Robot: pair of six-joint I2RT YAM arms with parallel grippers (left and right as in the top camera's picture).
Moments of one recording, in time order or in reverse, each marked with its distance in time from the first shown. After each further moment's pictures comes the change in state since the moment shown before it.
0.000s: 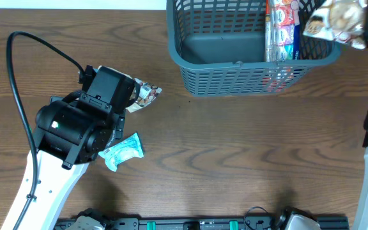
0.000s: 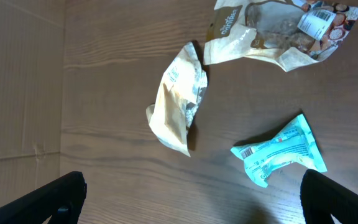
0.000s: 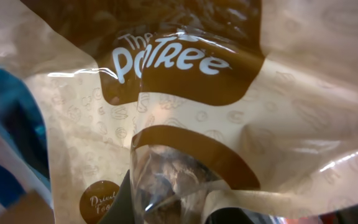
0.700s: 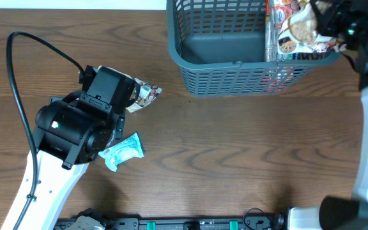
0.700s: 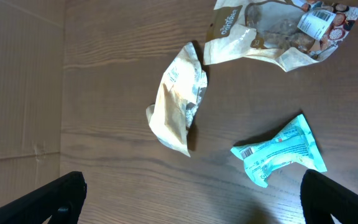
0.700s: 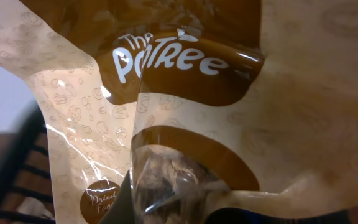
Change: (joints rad) left arm 0.000 0.000 0.000 0.000 0.000 0.000; right arm 0.176 0.378 0.428 -0.768 0.230 -0.611
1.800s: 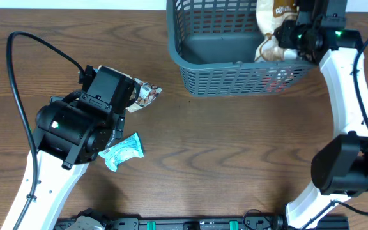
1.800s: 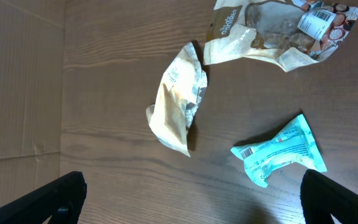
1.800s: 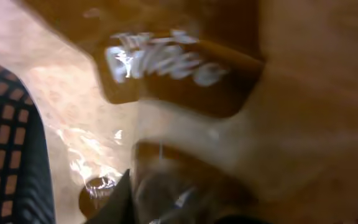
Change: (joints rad) left arm 0.000 0.000 0.000 0.000 0.000 0.000; right arm 0.124 0.288 0.000 -0.094 0.195 -0.076
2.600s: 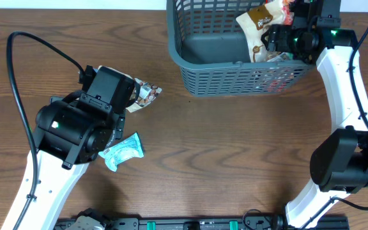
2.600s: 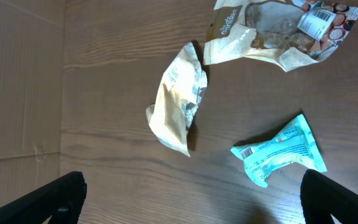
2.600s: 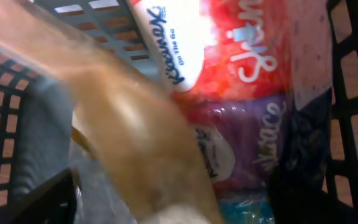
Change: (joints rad) left arm 0.000 0.000 0.000 0.000 0.000 0.000; right arm 0.004 0.019 0.000 -0.031 -0.005 0.000
